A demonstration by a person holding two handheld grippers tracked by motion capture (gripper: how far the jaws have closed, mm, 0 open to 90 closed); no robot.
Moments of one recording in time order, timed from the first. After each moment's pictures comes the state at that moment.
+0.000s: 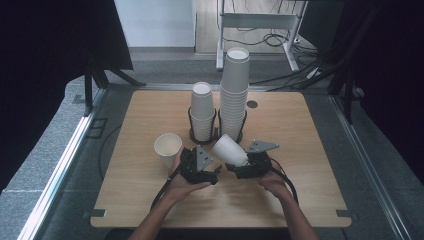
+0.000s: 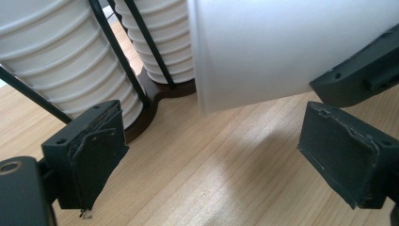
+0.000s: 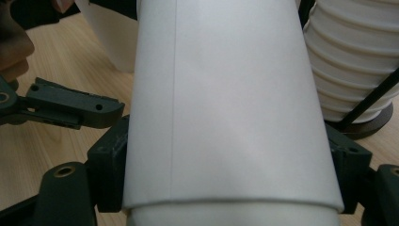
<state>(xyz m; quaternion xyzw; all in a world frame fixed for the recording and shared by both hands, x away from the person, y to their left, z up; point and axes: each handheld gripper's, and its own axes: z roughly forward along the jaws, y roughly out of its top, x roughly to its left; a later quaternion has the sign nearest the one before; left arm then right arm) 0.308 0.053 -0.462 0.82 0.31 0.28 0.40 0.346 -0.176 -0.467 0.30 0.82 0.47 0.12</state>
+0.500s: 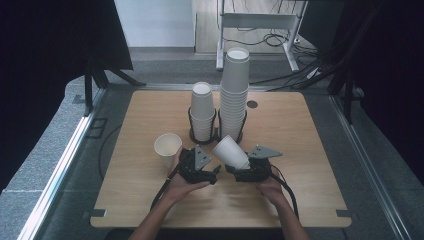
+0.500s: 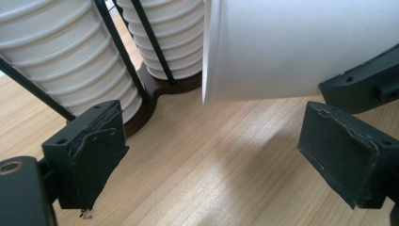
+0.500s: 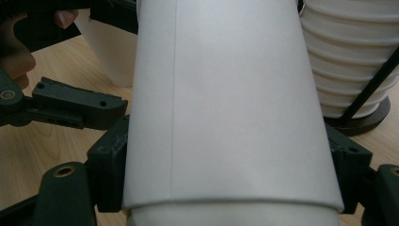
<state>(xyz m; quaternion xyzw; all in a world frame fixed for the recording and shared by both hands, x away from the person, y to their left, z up) 0.309 0.055 -0.465 0.81 0.33 0.27 0.40 0.334 -0.178 -0.480 0.32 0.79 0.50 0.14</state>
